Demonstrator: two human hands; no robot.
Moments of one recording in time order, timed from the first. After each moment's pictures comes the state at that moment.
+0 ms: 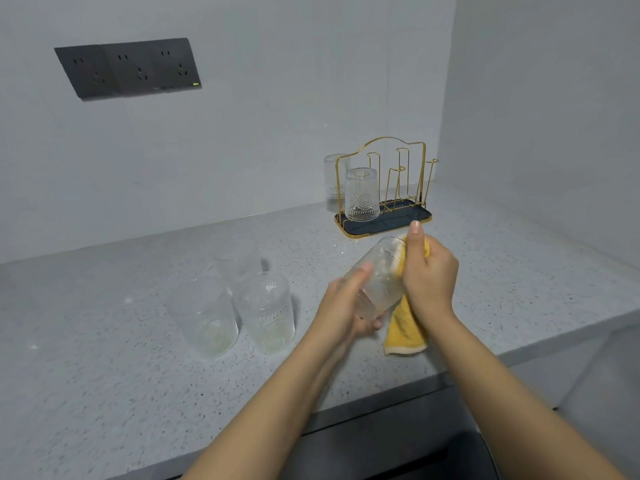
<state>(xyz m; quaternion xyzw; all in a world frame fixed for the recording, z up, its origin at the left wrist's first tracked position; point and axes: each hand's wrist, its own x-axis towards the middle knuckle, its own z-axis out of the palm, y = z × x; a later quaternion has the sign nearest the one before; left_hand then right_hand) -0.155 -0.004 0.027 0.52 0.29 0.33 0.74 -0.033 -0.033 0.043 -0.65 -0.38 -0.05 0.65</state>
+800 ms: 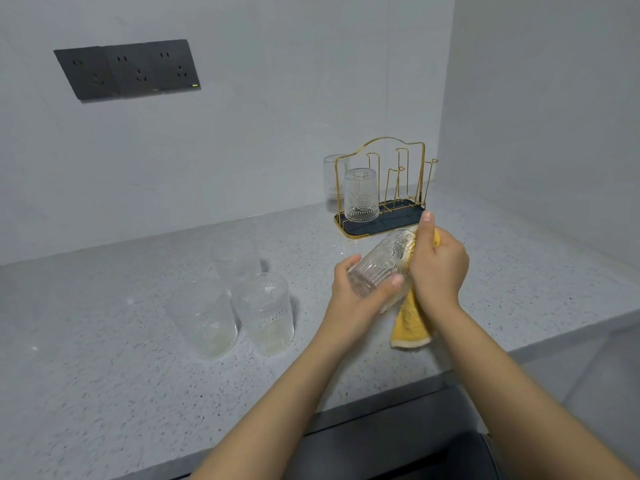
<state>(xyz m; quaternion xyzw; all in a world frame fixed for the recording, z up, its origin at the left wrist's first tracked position) -0.147 -0.006 0.020 0.64 0.32 0.36 0.60 -0.025 -0.031 0.056 -0.69 -0.31 -0.05 0.66</state>
